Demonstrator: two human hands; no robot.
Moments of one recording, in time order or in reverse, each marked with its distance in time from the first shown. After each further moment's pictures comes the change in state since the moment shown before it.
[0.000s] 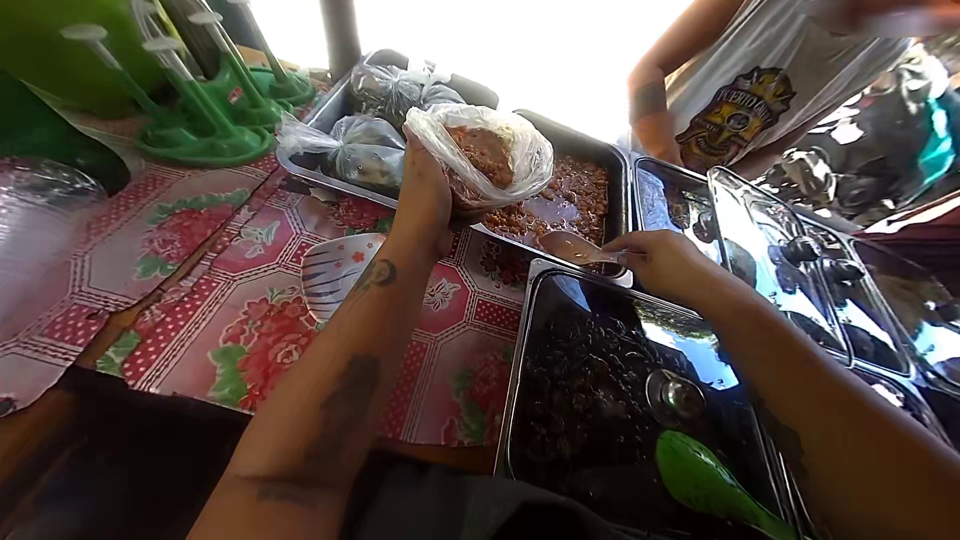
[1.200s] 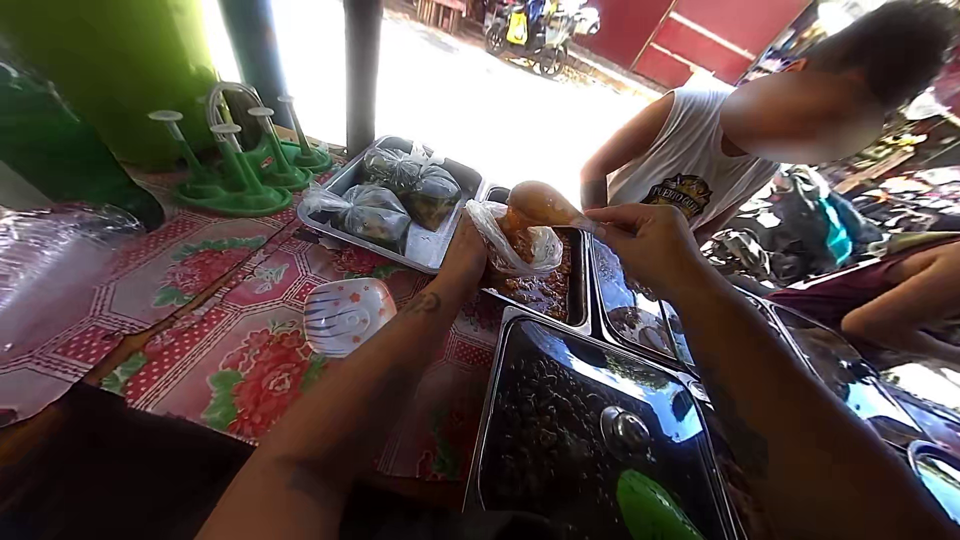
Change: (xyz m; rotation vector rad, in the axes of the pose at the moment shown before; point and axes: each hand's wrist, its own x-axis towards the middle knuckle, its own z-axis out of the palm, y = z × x) left_hand 0.017 -0.041 0.041 -0.007 -0.285 0.195; right_hand -0.016 -0.048 -0.083 0.294 0.508 -0.191
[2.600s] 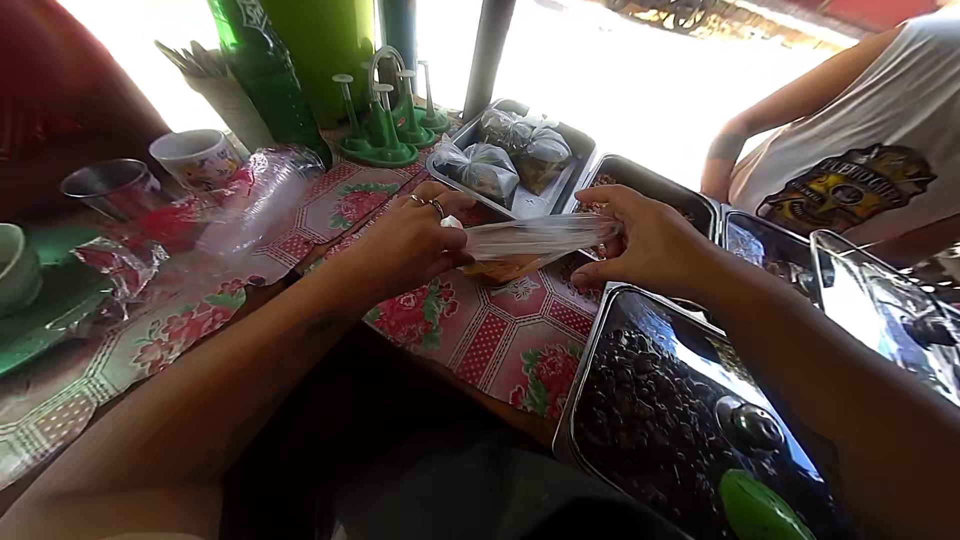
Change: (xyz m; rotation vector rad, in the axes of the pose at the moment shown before) left_hand -0.147 0.124 -0.172 1.618 -0.364 0.694; right_hand -0.034 -0.090 0.079 0.267 -0.449 -0.371
